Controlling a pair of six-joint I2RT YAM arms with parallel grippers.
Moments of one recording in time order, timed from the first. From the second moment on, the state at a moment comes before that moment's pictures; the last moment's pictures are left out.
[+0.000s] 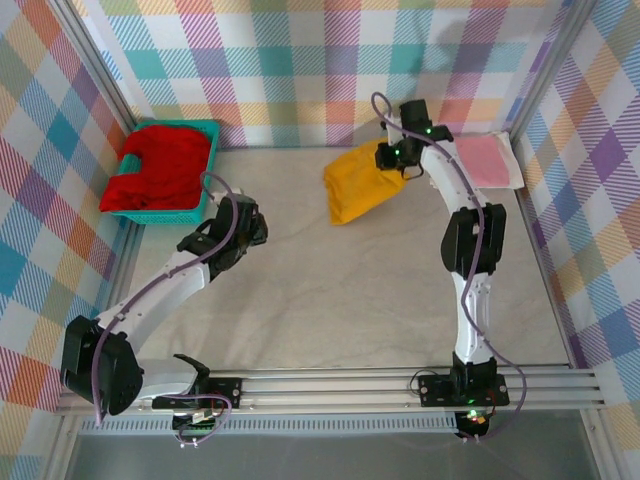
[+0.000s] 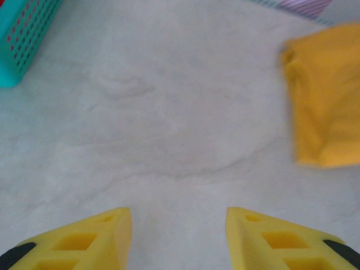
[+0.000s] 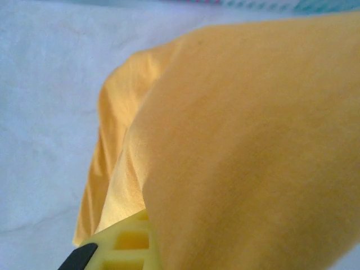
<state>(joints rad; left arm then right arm) -0.44 1.27 0.96 -0.46 -0.32 -0.58 0.21 2.31 2.31 -0.92 -0.23 0.00</state>
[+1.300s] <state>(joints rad) -0.44 1.27 0.90 -0.57 -0.35 -0.58 -0.17 2.61 2.72 -0.75 0.01 -0.48</state>
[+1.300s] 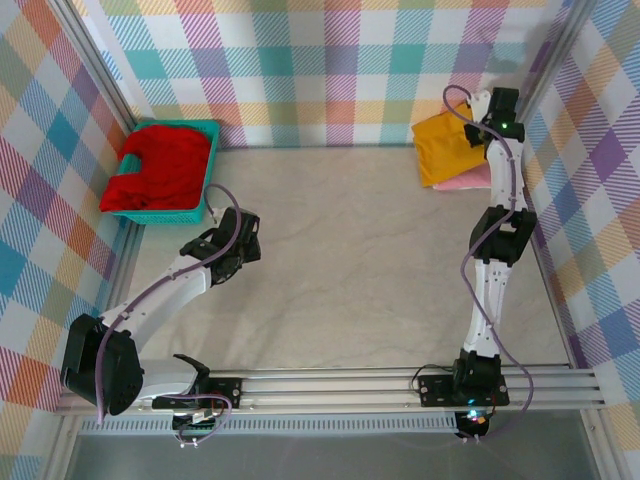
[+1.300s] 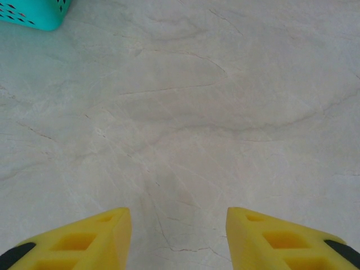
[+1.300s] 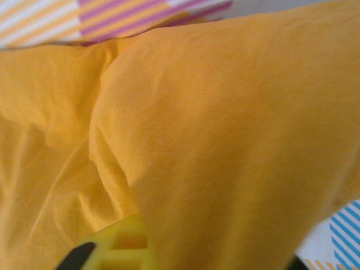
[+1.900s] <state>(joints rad) -0.39 1.25 0.93 -0.56 -0.45 -0.56 -0.19 2.23 2.32 -0.67 0.27 -0.26</state>
